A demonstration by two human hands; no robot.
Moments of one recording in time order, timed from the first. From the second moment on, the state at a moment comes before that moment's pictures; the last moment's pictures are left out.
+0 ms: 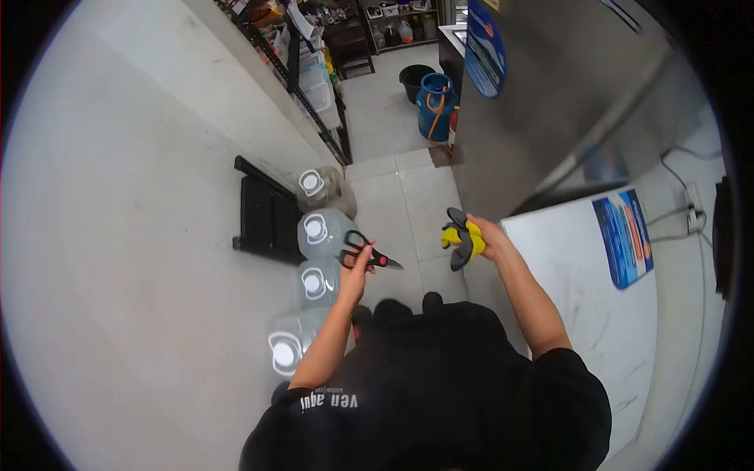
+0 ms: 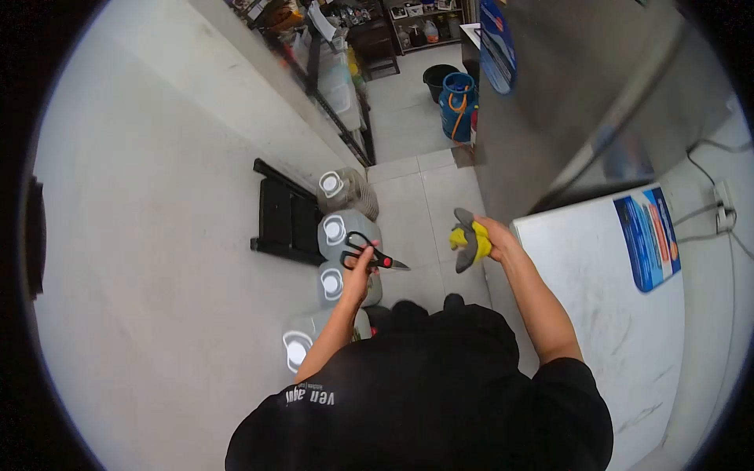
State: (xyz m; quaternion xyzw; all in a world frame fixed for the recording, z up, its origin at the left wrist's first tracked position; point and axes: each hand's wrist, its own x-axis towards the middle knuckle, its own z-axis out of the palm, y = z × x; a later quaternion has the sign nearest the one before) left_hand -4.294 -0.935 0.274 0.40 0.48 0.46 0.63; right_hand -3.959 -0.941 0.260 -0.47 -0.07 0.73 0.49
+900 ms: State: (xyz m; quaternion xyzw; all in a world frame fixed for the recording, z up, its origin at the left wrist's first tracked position) left_hand -4.104 0.003 0.366 0.33 0.10 0.55 0.76; right_hand -3.705 -0.140 0.208 -0.42 0.04 0.70 0.58
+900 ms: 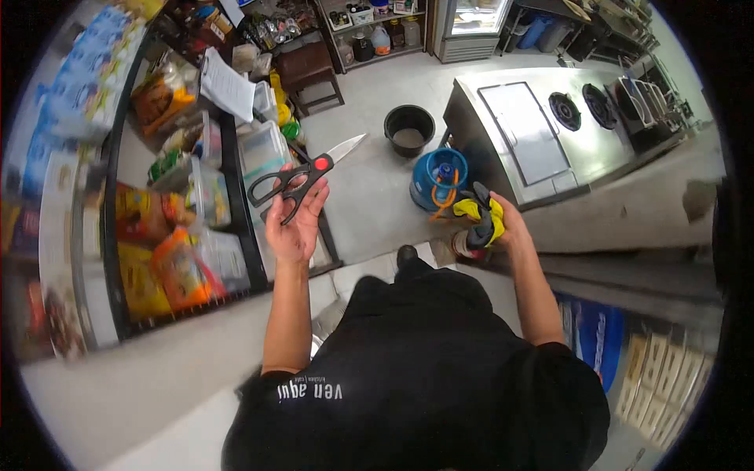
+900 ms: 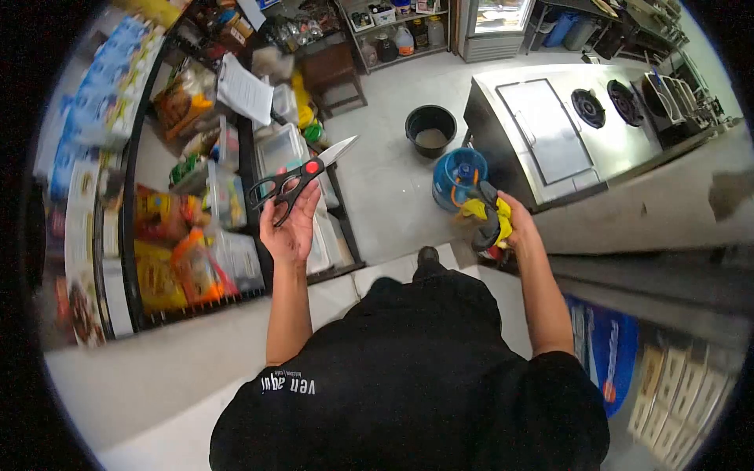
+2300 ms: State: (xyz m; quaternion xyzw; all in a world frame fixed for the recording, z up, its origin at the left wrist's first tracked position) left_hand -3.539 1.071 0.095 0.51 0.41 0.09 0.75; right_hand -3.210 0.731 0.123 -0.37 0.06 0.44 0.81
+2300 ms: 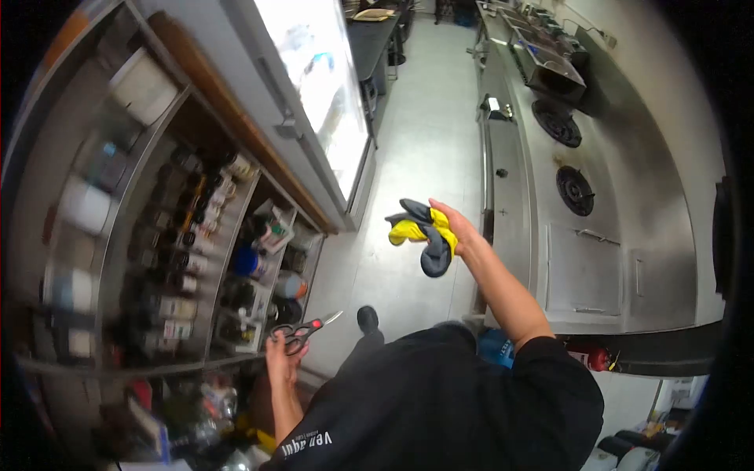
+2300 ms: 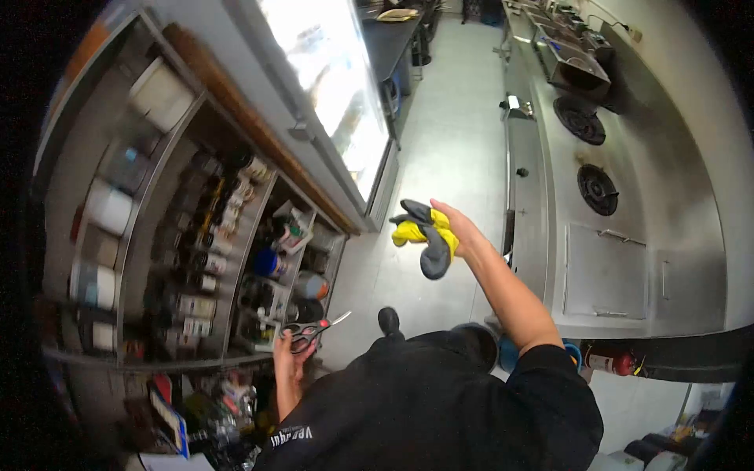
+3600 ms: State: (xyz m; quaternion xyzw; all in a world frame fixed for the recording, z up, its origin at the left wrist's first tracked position) left_hand -2.122 0.916 0.147 0.78 0.02 -0.08 0.62; right_hand -2.150 0.532 0.076 -0.28 0.26 0.13 0.91
